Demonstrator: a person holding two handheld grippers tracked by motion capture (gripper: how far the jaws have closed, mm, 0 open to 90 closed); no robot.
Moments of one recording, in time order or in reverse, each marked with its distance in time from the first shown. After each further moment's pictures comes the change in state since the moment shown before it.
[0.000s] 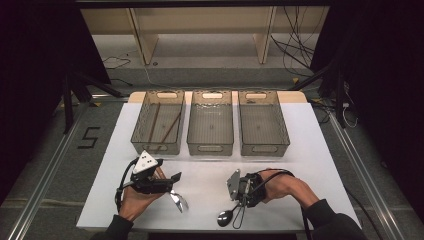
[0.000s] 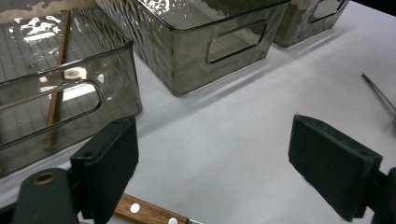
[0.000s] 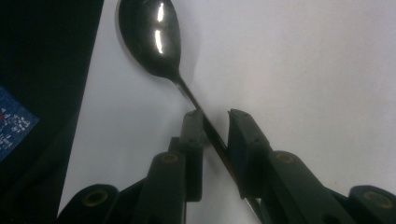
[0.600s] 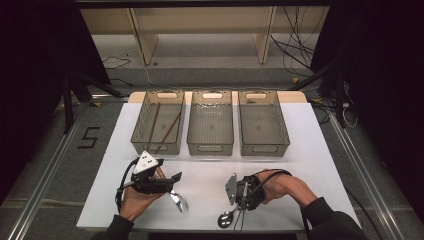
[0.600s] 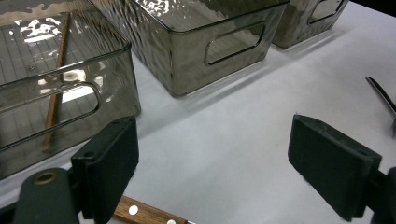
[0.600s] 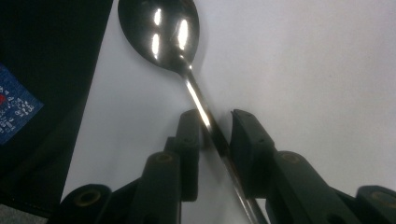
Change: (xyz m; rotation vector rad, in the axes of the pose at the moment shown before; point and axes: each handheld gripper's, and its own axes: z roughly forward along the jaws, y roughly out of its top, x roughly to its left) left arm -0.001 0.001 0.000 -0.004 0.000 0.000; right arm 0.002 0.005 0.006 0.051 0.035 -0.056
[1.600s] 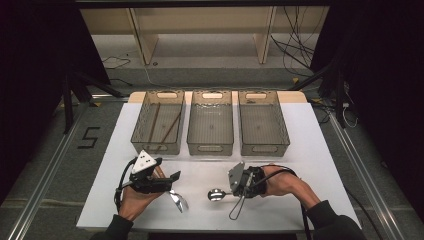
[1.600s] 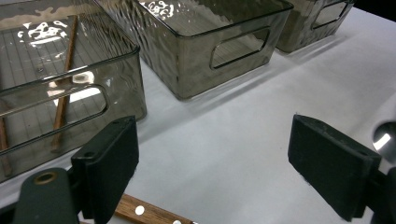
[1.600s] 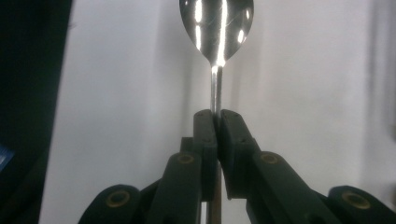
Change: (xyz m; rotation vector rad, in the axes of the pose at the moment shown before) left arm 0.003 0.000 -0.003 -0.013 0.012 -0.006; right arm -0.009 -0.008 -0.023 -0.125 -0.137 0.134
